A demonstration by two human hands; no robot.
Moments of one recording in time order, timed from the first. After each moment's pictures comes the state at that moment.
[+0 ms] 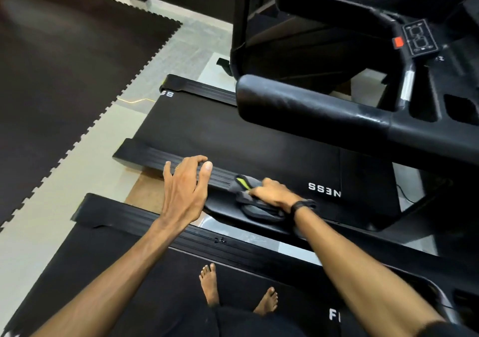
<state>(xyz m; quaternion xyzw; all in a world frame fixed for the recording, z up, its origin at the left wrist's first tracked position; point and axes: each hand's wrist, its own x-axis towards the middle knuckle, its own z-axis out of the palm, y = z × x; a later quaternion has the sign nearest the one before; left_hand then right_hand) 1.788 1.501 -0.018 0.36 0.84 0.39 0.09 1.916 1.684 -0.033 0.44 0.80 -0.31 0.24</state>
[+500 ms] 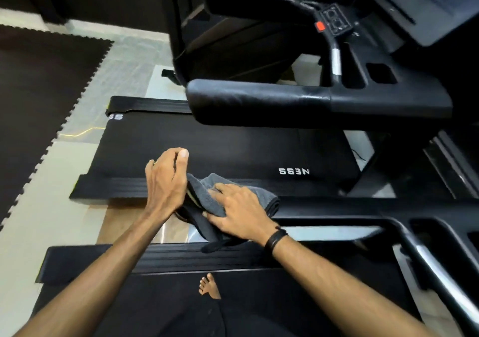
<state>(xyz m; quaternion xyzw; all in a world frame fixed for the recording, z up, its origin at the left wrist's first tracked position) 1.769 1.543 -0.009 0.40 0.79 0.45 0.13 1.946 1.595 -0.019 0.28 0.95 -0.16 -0.02</state>
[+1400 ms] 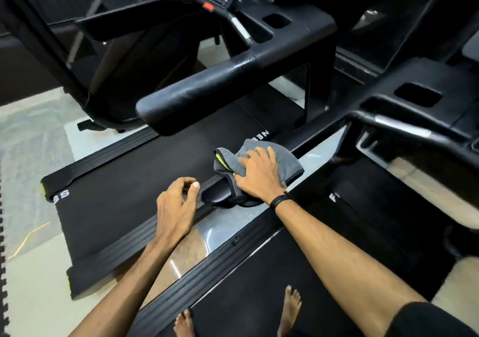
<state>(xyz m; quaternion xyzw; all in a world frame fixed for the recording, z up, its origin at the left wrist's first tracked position) 1.699 1.489 -0.016 0.62 0.65 0.35 0.27 1.911 1.549 -0.038 0.67 0.73 -0.03 -0.11</state>
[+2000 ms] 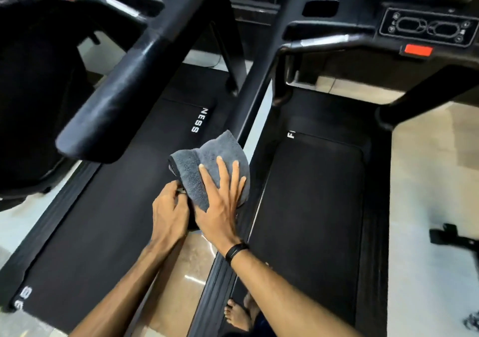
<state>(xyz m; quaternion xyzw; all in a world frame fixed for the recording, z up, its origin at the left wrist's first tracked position) 1.663 1.541 -0.036 0.75 0.50 0.21 0.38 1.742 1.476 -0.083 0.79 0.39 -0.06 -0.47</state>
